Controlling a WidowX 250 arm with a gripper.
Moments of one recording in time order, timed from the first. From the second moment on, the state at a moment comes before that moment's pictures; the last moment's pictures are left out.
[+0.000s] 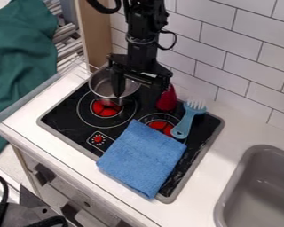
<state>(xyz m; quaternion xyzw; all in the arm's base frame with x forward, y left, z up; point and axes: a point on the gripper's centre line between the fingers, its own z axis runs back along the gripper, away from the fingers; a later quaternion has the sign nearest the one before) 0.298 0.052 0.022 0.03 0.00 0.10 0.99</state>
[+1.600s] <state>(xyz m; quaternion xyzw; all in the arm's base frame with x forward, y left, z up) 0.253 0.019 -0.021 0.01 -0.03 0.13 0.99</state>
